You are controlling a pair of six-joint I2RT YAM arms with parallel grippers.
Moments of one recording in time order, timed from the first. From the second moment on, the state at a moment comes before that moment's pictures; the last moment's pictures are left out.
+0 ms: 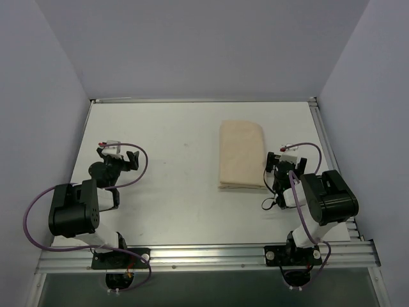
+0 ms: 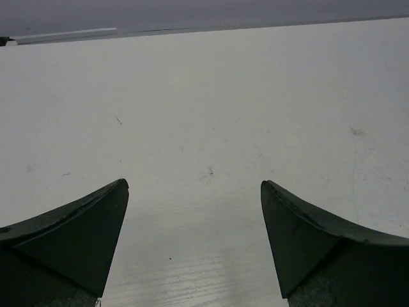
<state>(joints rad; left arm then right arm) 0.16 1.58 0.32 1.21 0.36 -0.04 0.15 1.64 0.25 1.07 0.52 0.00</state>
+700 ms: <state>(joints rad) 0.14 1.54 0.33 1.12 0.37 -0.02 0.06 1.14 0.56 0.77 0.31 0.24</state>
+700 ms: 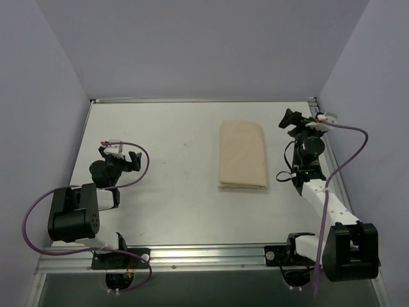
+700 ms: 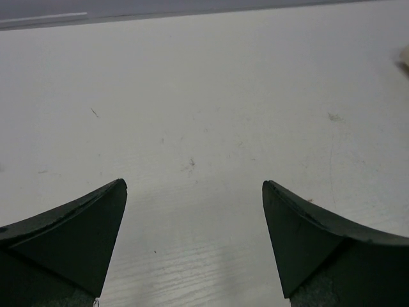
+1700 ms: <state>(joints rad) -0.06 1.65 1.19 -0.30 0.49 0.10 0.20 1.82 1.01 0.14 -0.23 0.36</state>
